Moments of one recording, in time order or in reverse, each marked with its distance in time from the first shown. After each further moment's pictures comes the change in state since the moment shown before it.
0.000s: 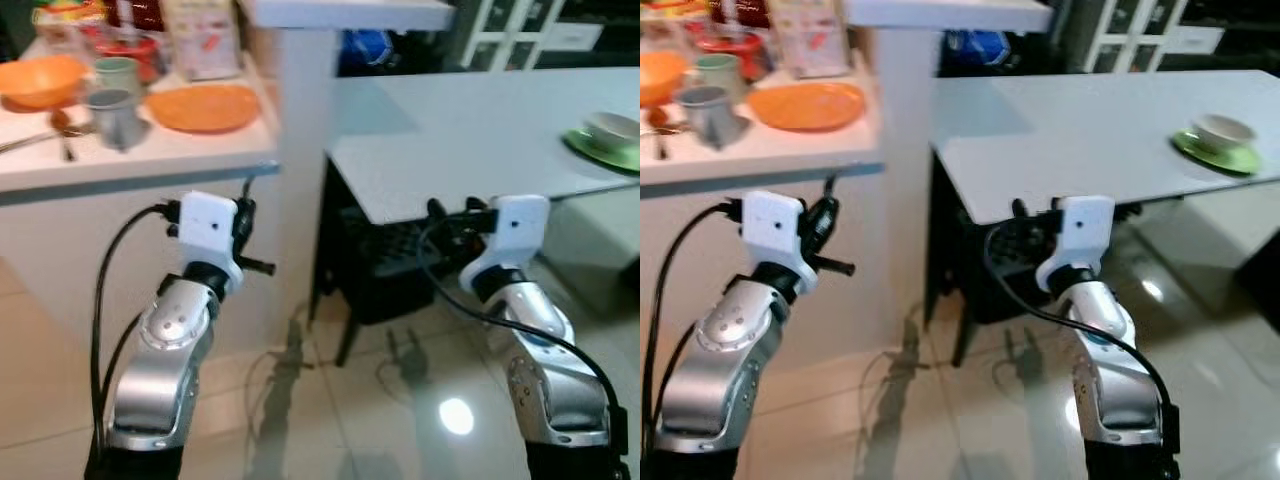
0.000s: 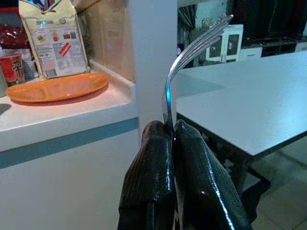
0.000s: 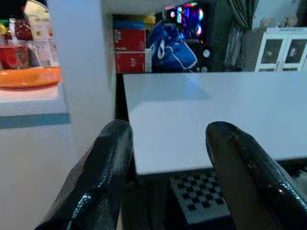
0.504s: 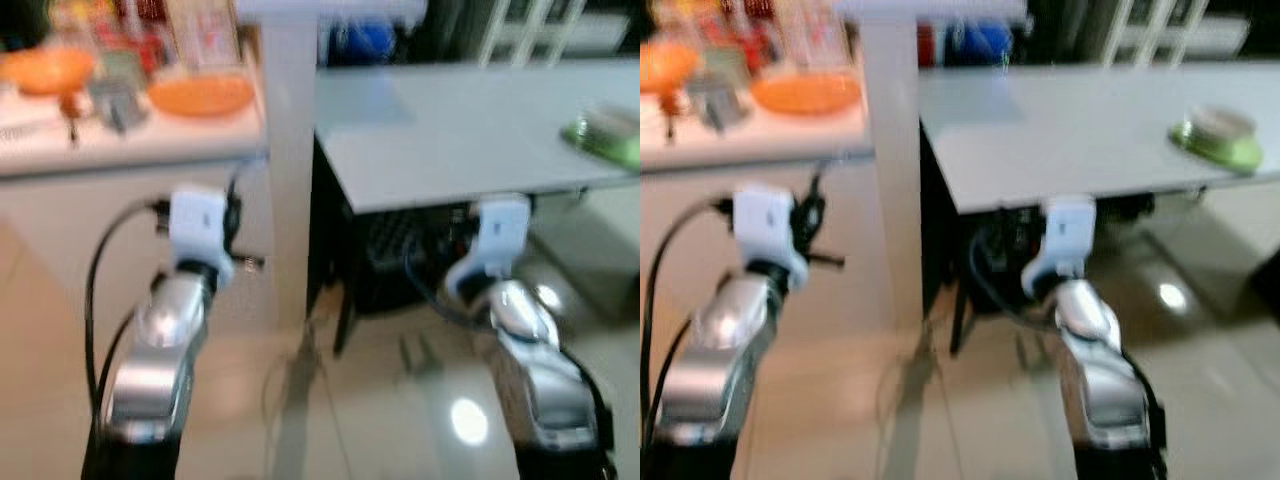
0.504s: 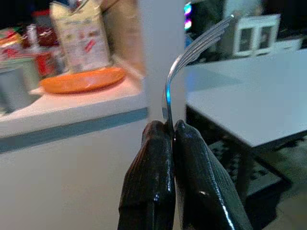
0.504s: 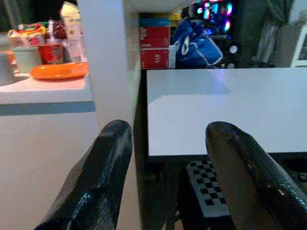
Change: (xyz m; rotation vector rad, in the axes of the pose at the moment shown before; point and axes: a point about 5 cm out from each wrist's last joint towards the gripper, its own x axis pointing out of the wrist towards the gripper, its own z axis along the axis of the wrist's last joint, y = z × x) left arm 0.004 0.008 -0.009 0.000 0.035 0.059; right arm 0.001 0.010 -0.002 -0.008 0.011 0.043
